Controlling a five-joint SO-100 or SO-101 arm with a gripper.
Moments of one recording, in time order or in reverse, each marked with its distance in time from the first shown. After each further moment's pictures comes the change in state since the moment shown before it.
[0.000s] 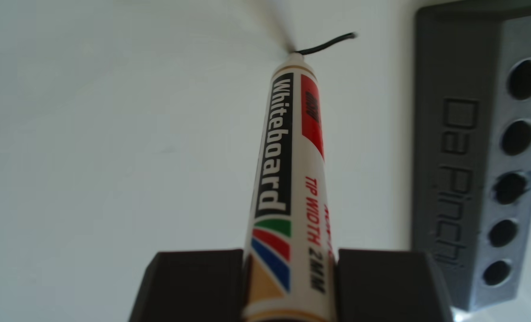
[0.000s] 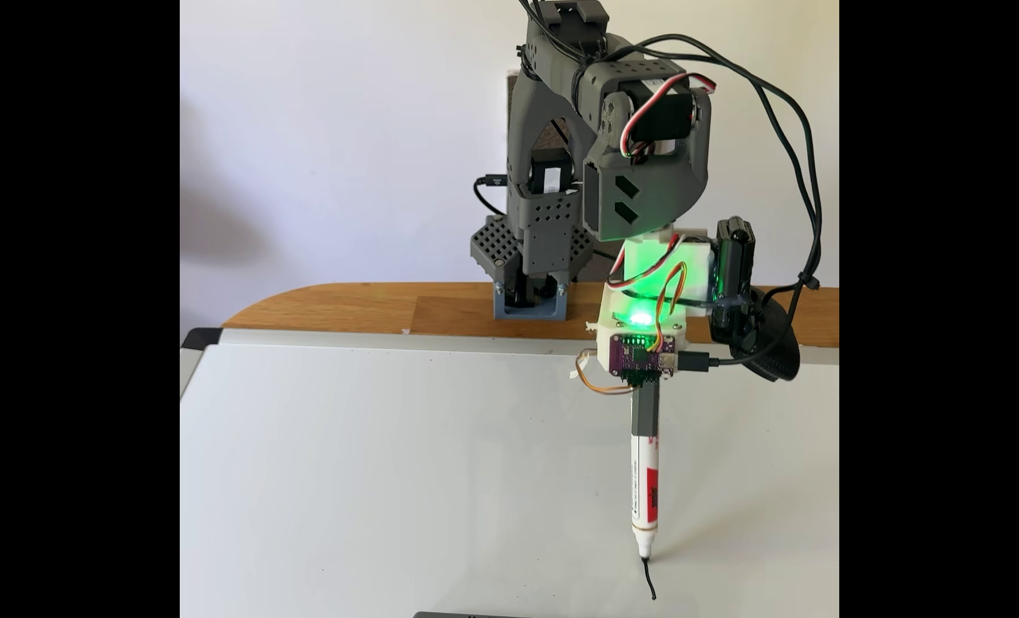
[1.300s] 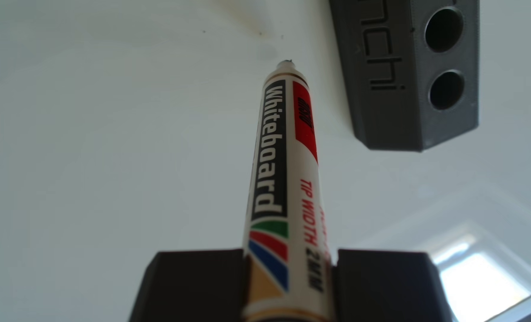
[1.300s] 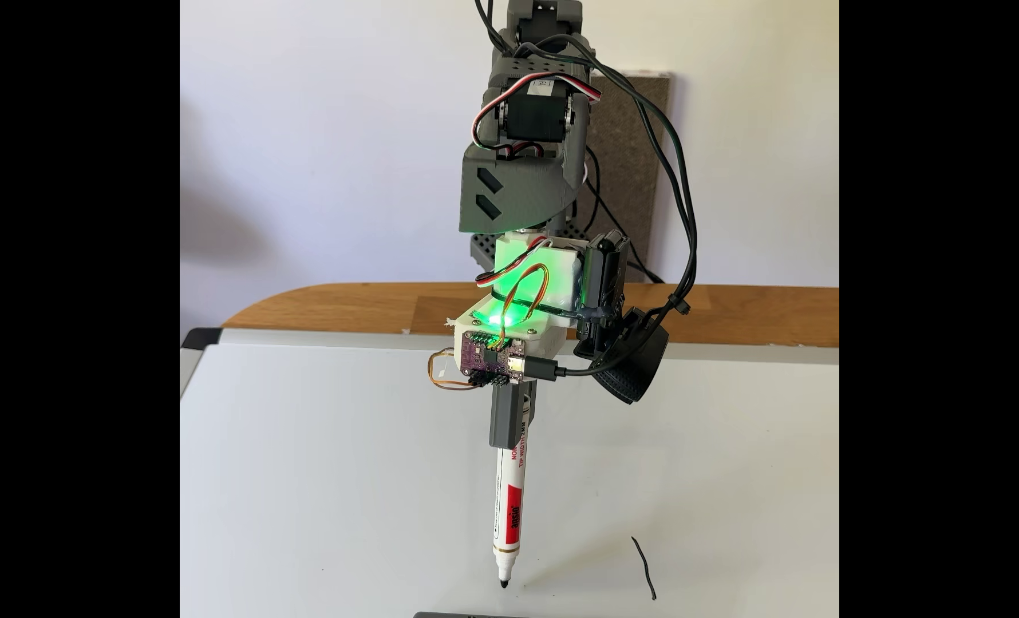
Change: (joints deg) arm 17.1 2.3 2.5 -9.6 -8.2
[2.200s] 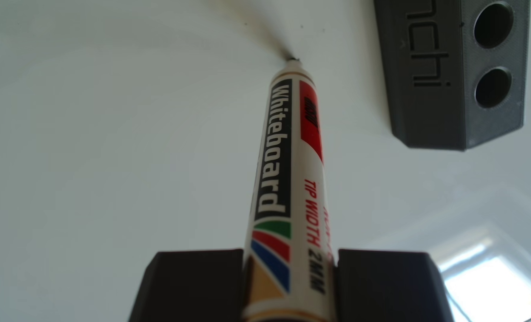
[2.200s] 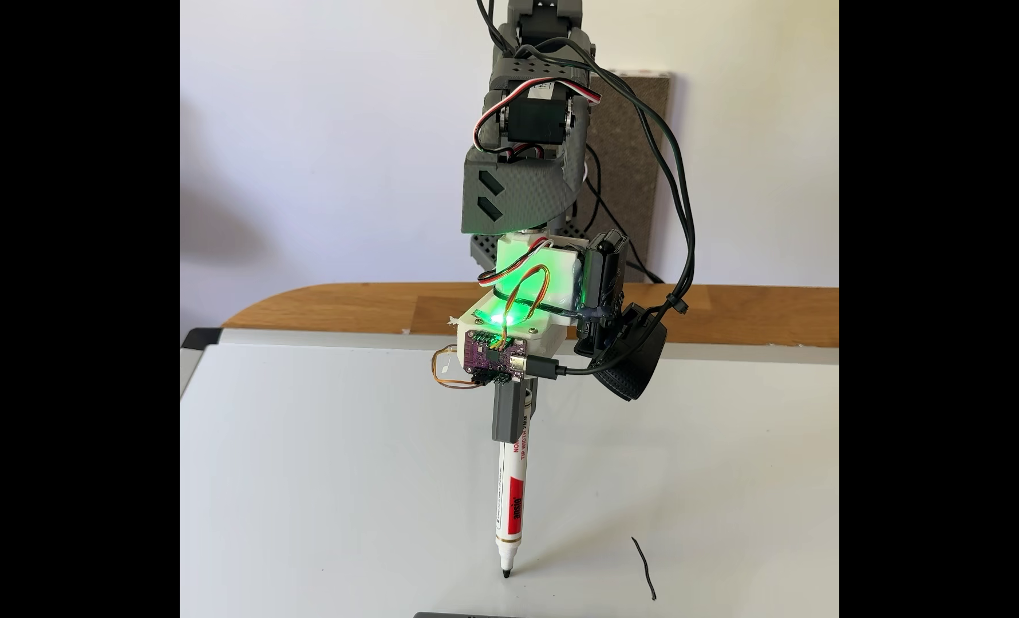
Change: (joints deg) arm 0.1 0.4 5.4 2.0 -0.1
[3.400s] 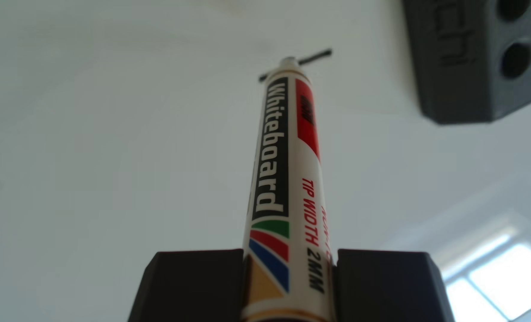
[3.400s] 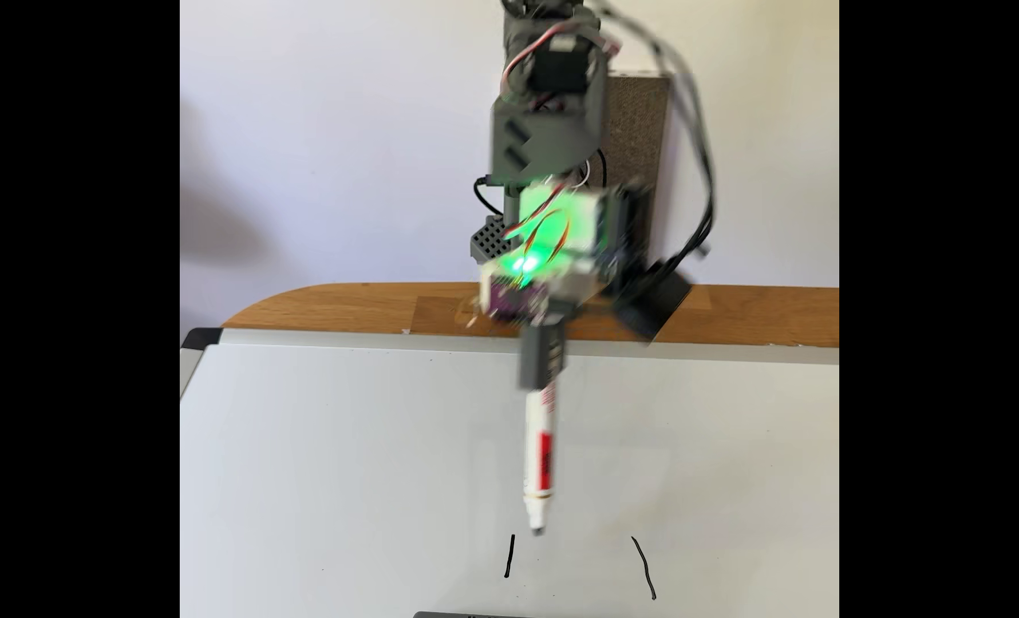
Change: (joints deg) arm -8.3 21.8 9.8 -0.3 16.3
